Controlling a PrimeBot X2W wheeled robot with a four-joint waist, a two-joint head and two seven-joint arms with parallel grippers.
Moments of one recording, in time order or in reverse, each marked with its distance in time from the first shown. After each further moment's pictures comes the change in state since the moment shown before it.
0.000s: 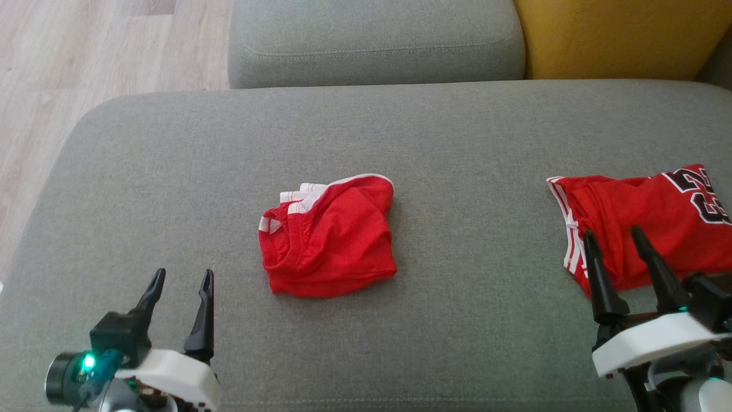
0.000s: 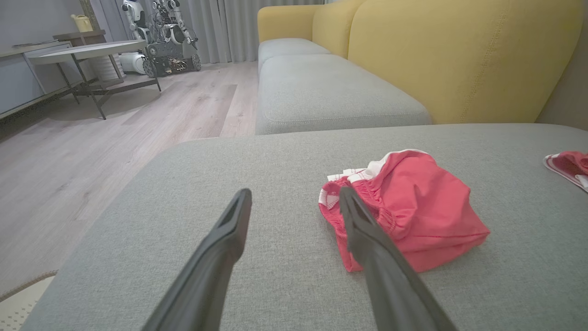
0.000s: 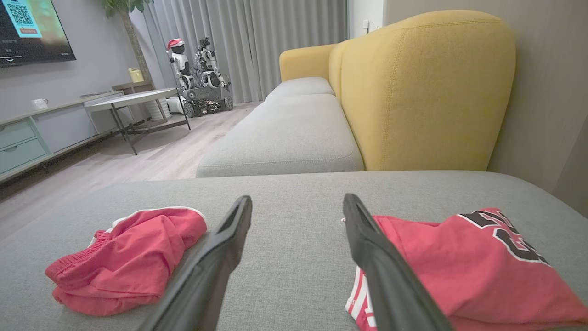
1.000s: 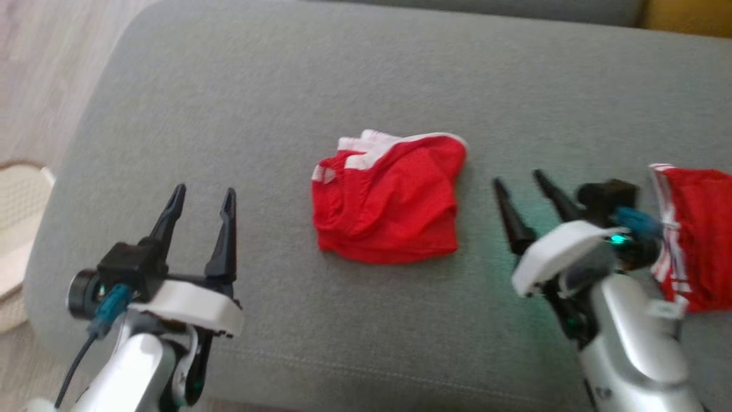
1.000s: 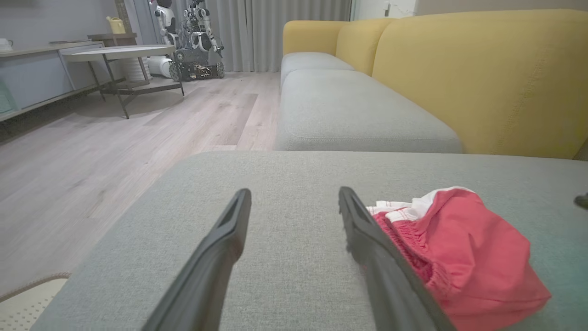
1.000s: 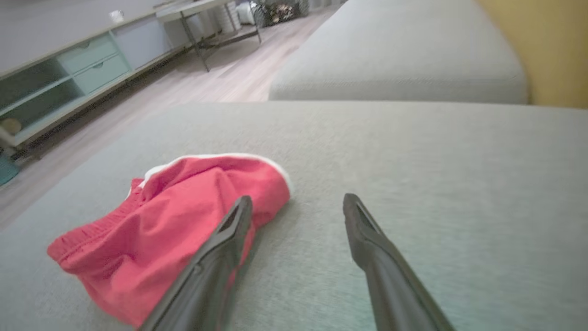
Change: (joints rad) left arm -0.229 -0.068 -0.029 0.061 -0.007 -0.072 -0.067; right arm -0.411 0.026 0.185 0.462 0.015 0.000 0.019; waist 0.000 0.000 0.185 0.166
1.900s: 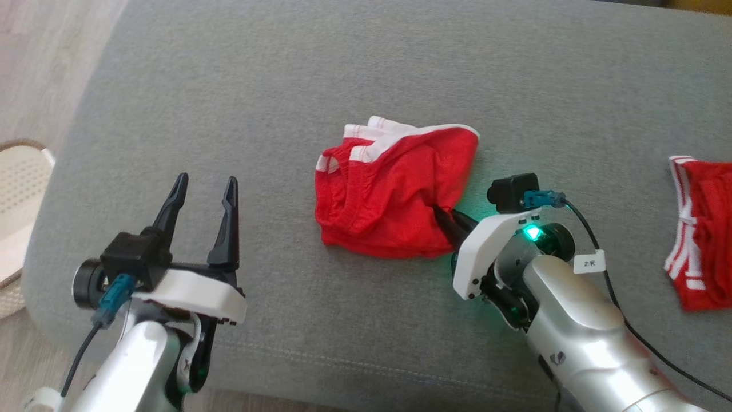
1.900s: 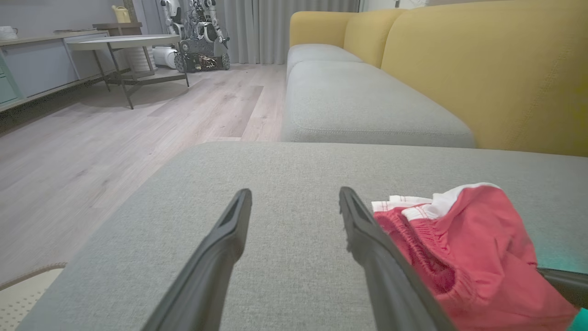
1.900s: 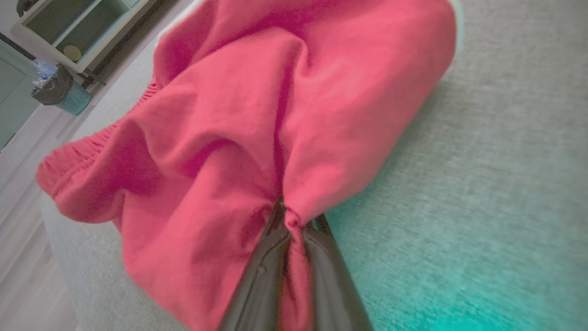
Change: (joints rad) left arm -0.045 -0.050 0.018 0.077 0.017 -0.034 -0.032; right arm -0.273 0.008 0.391 0.473 0.319 0.000 0.002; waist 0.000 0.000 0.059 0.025
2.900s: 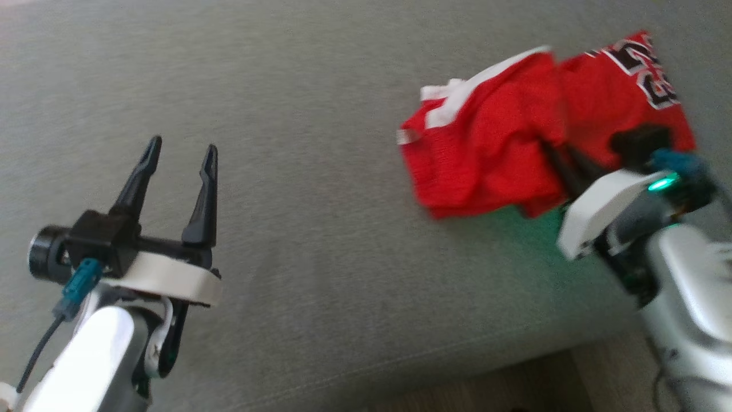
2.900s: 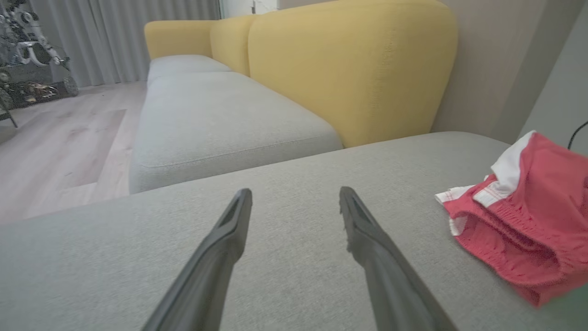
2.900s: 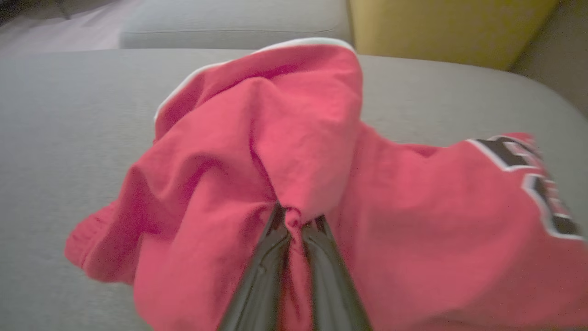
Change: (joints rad) left arm -0.018 0.099 0.026 -0.152 0.044 0.009 0.060; right arm 0.144 -0.228 -0.245 -0.518 -0.211 0.000 0.133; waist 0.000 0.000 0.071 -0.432
